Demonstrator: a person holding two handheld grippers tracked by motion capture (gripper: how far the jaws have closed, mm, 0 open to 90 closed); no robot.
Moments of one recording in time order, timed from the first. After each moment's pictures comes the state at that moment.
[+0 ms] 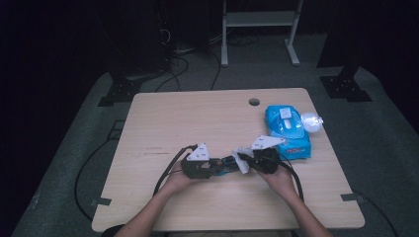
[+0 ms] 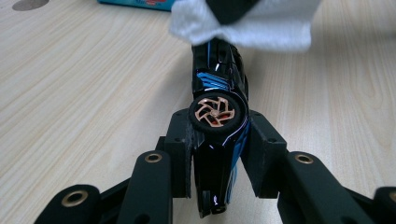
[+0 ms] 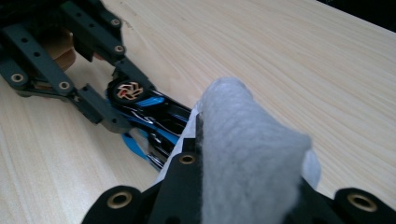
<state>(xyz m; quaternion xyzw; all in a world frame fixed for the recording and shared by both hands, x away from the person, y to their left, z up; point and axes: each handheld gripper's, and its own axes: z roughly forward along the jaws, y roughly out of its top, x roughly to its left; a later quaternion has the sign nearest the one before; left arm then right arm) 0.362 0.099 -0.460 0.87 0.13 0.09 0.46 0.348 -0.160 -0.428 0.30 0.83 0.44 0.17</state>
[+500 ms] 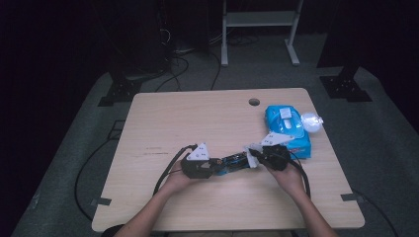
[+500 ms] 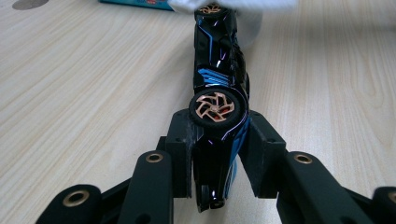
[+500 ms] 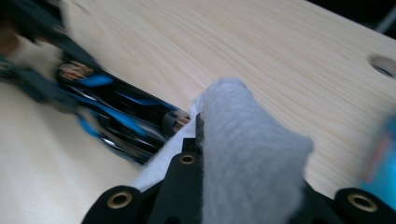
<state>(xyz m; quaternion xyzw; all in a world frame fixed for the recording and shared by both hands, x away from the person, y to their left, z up) 0.364 0.100 -0.460 0.87 0.13 0.09 0.46 0.355 -0.187 -0.427 0.34 0.83 0.40 0.20</state>
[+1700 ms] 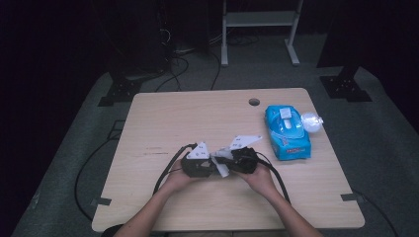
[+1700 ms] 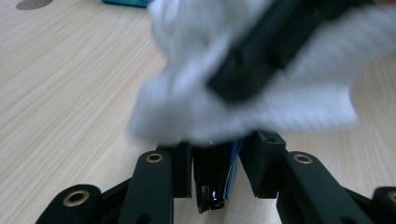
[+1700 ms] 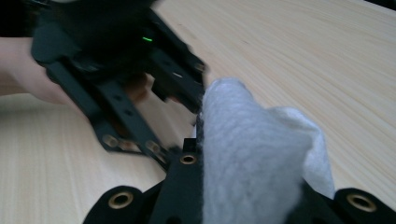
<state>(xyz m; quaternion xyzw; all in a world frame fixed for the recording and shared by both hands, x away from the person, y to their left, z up) 0.368 0.100 -0.461 0.87 0.13 0.09 0.47 0.351 -0.098 -0.424 0.25 0.84 0.46 0.10</state>
